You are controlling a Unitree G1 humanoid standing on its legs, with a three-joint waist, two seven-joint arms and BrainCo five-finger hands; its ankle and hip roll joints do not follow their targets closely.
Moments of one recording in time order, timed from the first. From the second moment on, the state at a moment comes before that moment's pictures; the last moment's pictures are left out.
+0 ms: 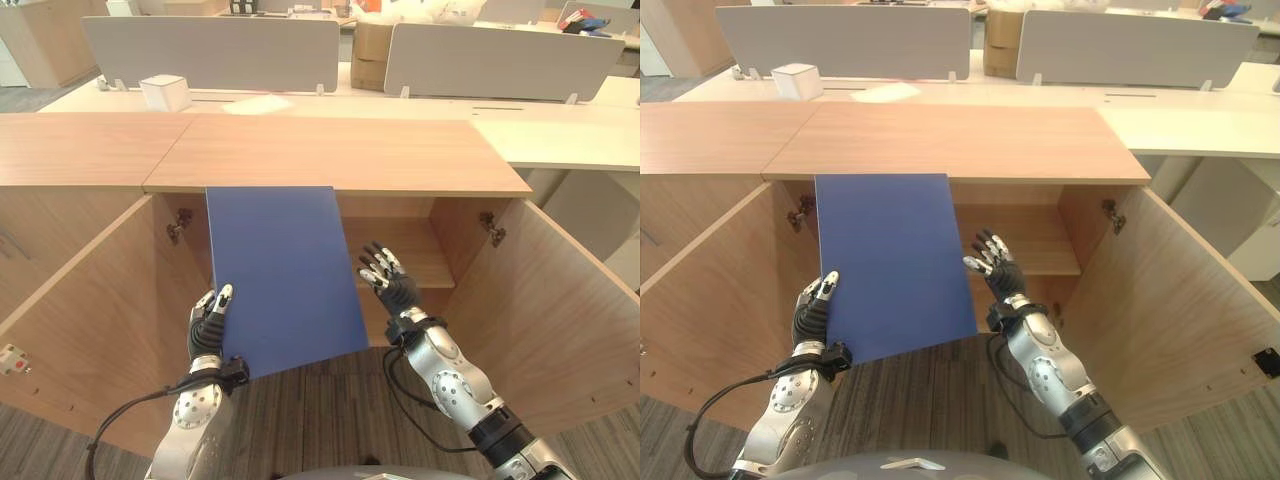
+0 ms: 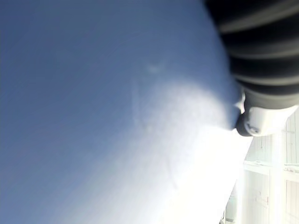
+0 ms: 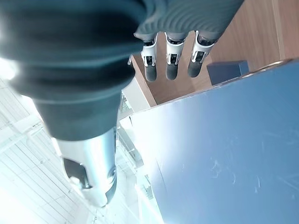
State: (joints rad) left arm 0.24 0.26 -0.16 -0.10 -0.43 -0.12 0.18; right arm -0.17 -0.24 0.50 0.08 0.87 -0.08 0.04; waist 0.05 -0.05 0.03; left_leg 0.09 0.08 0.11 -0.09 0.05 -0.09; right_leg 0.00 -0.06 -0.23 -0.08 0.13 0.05
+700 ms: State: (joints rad) left arm 0.25 0.27 -0.15 -0.11 -0.51 -0.11 0.16; right arm -0.17 -0.24 0.53 0.09 0.88 -0.04 0.06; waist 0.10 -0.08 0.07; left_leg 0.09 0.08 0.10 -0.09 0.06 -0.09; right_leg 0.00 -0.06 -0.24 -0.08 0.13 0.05
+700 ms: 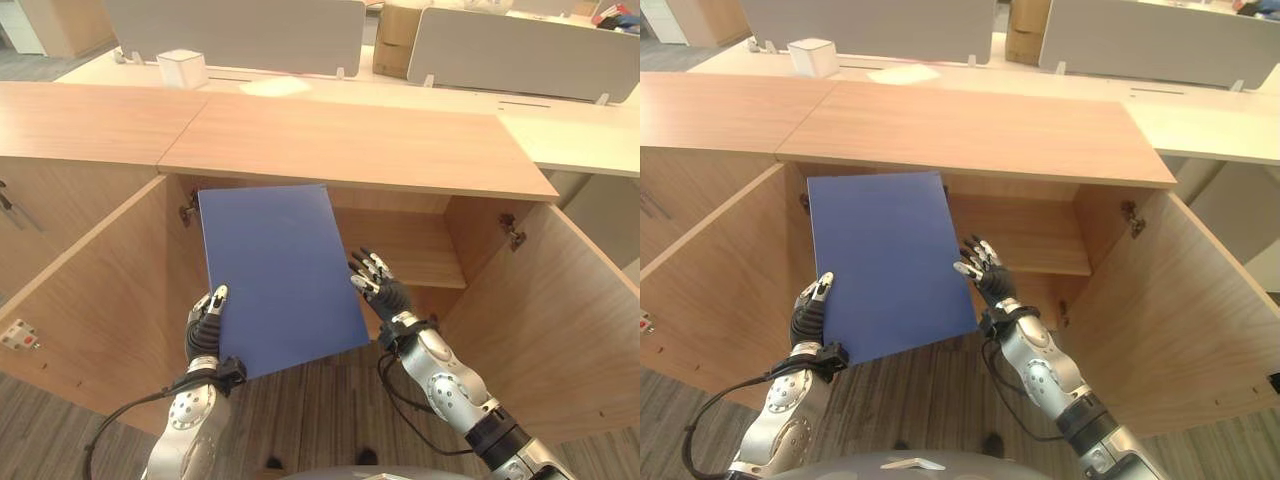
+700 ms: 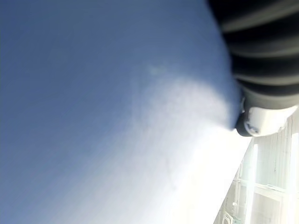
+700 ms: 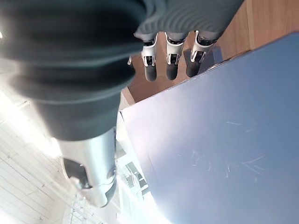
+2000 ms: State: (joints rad) left arm 0.24 0.26 -0.16 -0.14 -0.54 -0.09 0.18; right arm -0.26 -0.18 0.44 0.24 0.85 -0.02 -0.09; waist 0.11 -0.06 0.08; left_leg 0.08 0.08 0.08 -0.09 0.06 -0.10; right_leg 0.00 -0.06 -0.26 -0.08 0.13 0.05
